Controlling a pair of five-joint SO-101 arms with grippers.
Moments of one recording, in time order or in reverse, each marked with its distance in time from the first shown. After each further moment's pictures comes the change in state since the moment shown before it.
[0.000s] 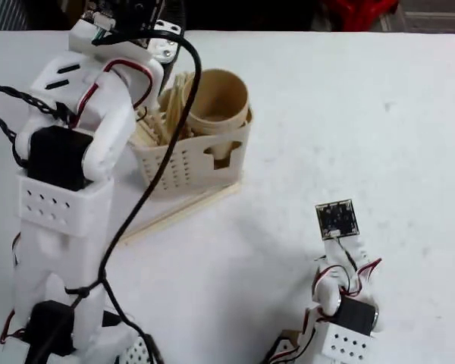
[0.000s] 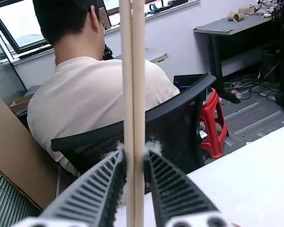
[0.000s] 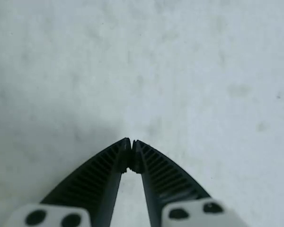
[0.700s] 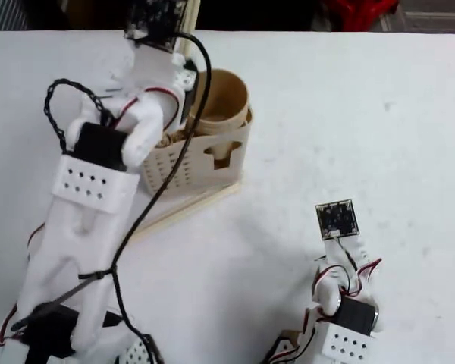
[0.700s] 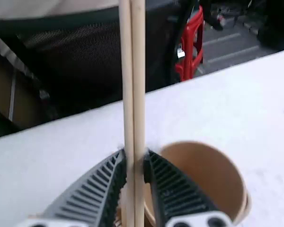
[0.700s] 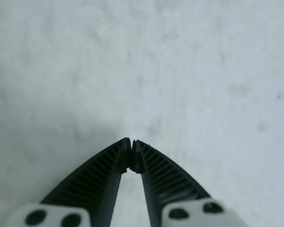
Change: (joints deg) left arm -0.2 -0.8 22.7 0.5 11.9; right arm 0.0 0.0 0.0 0.0 0.0
